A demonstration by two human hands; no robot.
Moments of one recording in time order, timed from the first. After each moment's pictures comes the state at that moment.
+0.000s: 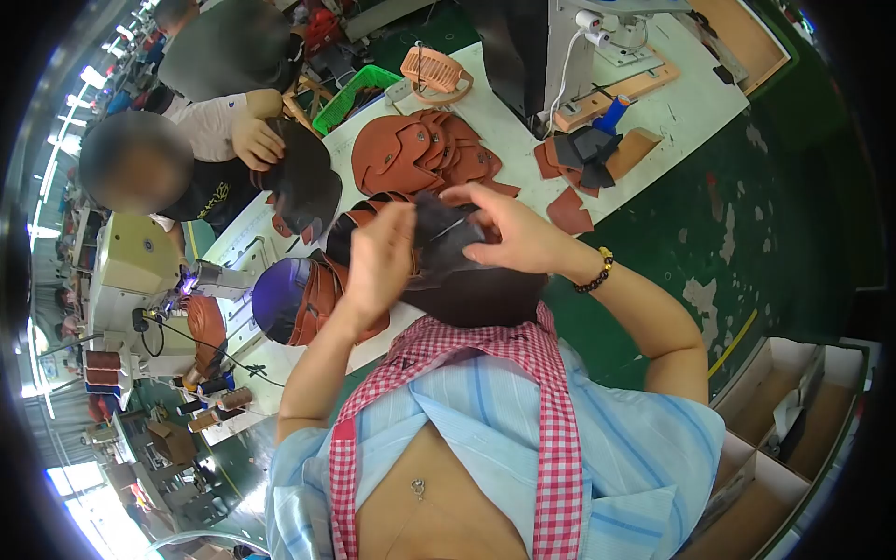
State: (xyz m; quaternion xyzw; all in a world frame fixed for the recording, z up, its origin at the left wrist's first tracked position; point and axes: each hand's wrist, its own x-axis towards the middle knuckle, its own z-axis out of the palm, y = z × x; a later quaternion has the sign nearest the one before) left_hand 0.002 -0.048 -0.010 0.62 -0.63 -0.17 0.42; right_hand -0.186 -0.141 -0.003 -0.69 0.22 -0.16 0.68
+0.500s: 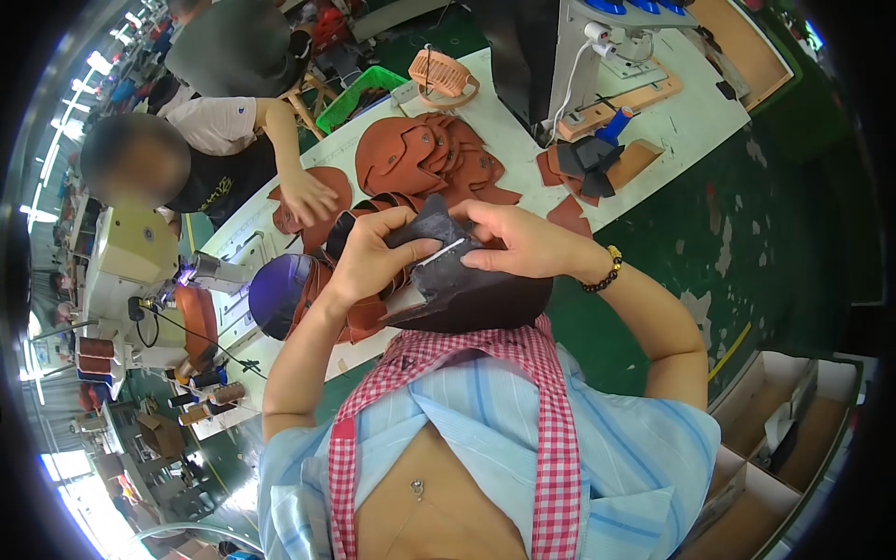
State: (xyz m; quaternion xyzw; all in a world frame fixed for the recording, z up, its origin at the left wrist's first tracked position) left_hand 0.020 -0.048 0.012 0.57 -0.55 -0.47 0.39; right_hand -0.189 -0.148 0.006 -0.76 0.16 -0.07 0.63
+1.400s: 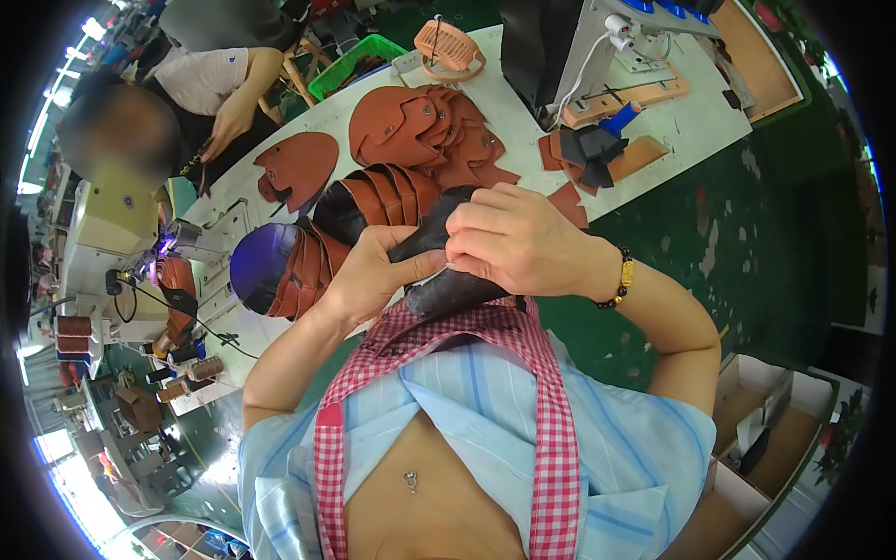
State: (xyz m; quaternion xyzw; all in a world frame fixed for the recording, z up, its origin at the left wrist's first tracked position) left_hand 0.003 -0.015 0.011 0.49 -0.34 -0.67 0.44; right_hand -0.177 -0.130 0.040 -0.95 -0.02 -0.24 0.20
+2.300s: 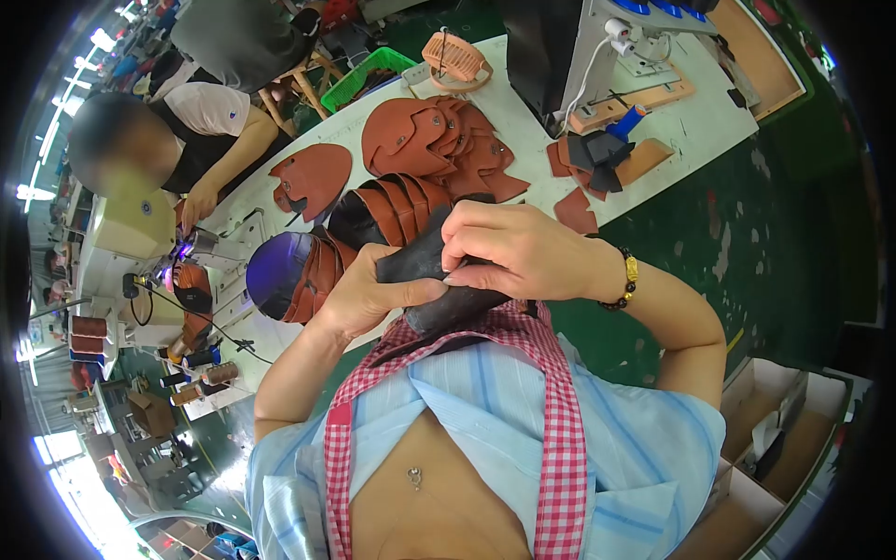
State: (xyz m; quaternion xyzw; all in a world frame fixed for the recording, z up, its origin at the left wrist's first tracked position) left_hand 0.012 0.003 0.028 0.45 -0.34 -0.70 0.45; right_hand -0.177 -0.124 0.051 -0.90 0.00 -0.20 0.38
